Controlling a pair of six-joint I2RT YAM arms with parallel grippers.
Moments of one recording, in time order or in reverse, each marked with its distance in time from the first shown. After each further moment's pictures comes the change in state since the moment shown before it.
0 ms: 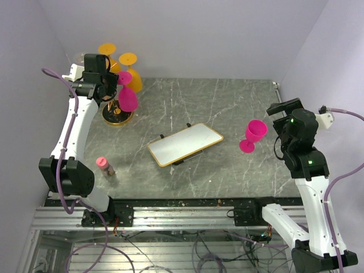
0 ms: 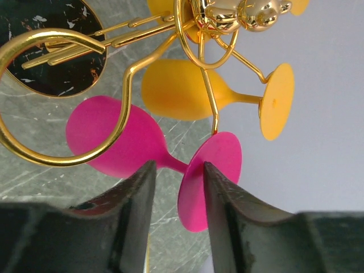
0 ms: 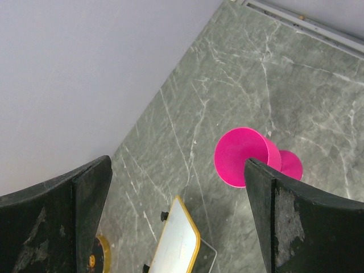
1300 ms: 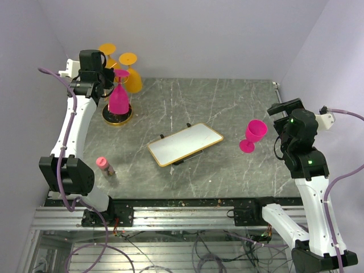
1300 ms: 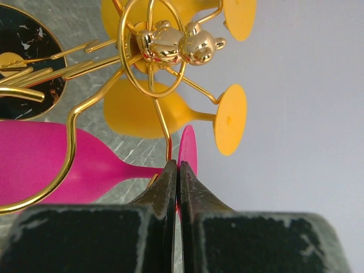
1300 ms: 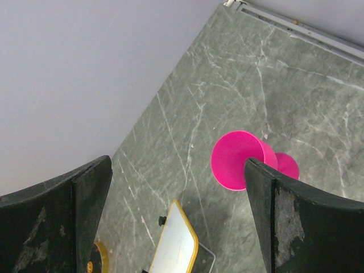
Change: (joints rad) left arm 0.033 0.013 0.000 0.139 0.029 -0.003; right arm 0.000 0.000 -0.002 0.000 0.024 0.001
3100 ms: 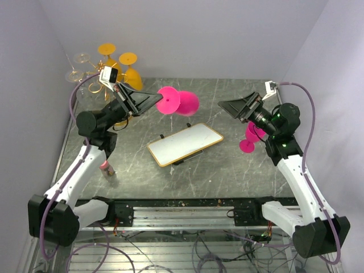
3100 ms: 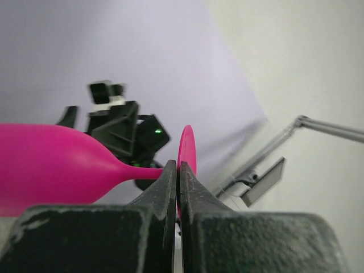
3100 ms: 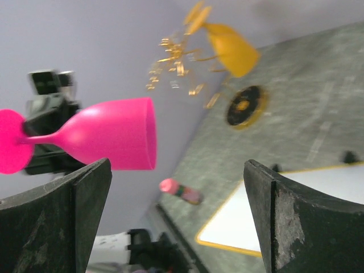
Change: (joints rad) left arm -0.221 -0.470 -0.789 1.508 0.945 -0.264; right arm 0.029 0.163 -0.231 0.796 -1.127 -0.005
